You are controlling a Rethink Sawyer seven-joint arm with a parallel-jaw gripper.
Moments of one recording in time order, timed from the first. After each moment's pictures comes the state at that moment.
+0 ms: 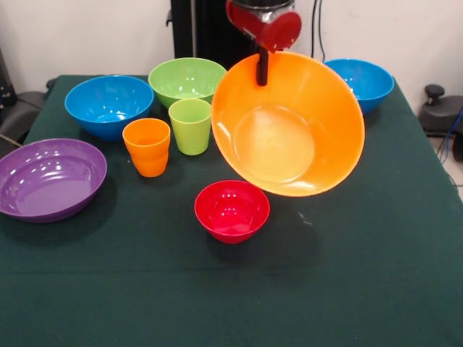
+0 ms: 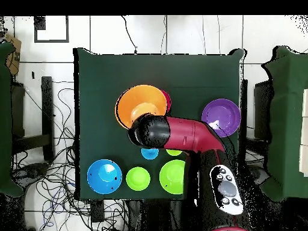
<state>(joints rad) -0.35 -0.81 0.15 1.79 -0.13 0.64 2.67</state>
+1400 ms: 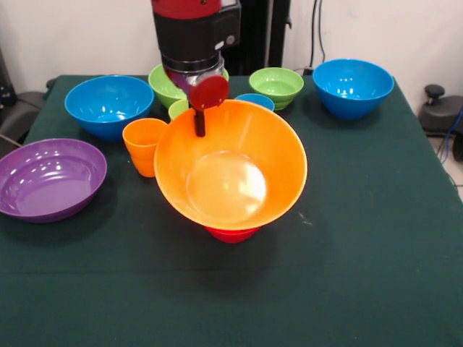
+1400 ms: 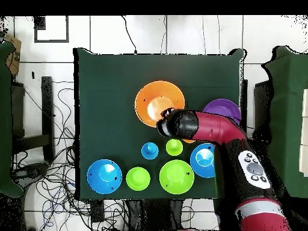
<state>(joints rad) -0.52 -0.63 0.21 1.66 -0.27 0.58 2.67</state>
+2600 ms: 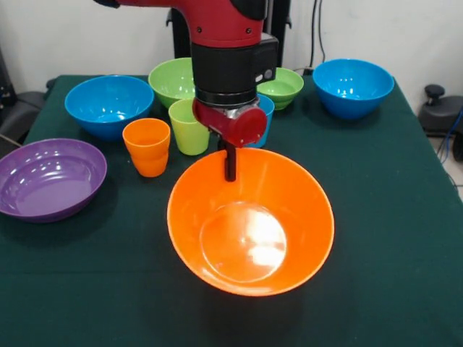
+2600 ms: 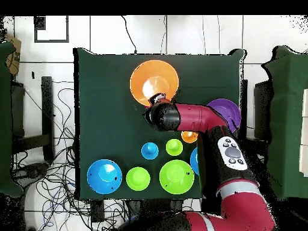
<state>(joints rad) -0.44 -0.57 0.22 1.59 -0.29 0.39 2.67</state>
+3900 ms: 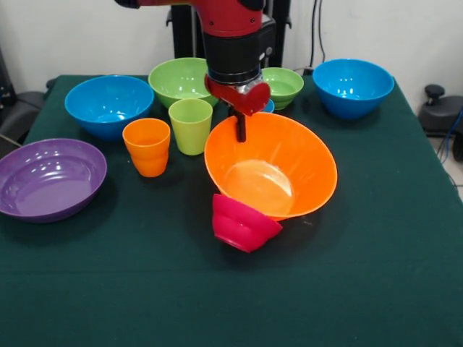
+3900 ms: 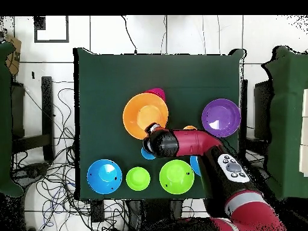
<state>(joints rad) -0.53 -0.59 0.28 1.82 -0.41 0.35 2.67</state>
